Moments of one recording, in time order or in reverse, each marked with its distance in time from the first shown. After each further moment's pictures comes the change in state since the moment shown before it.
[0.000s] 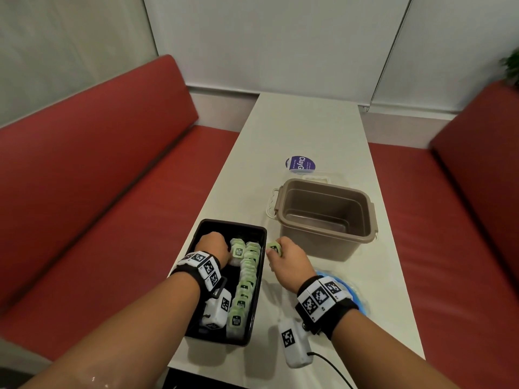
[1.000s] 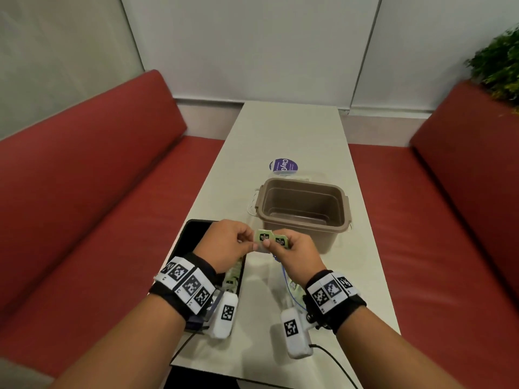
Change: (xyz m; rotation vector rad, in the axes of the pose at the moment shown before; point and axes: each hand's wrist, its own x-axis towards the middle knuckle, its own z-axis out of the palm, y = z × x) left_hand -0.103 0.057 -0.042 -0.399 0.036 0.549; right_hand -0.032 0.017 -0.045 0.436 0.107 -0.182
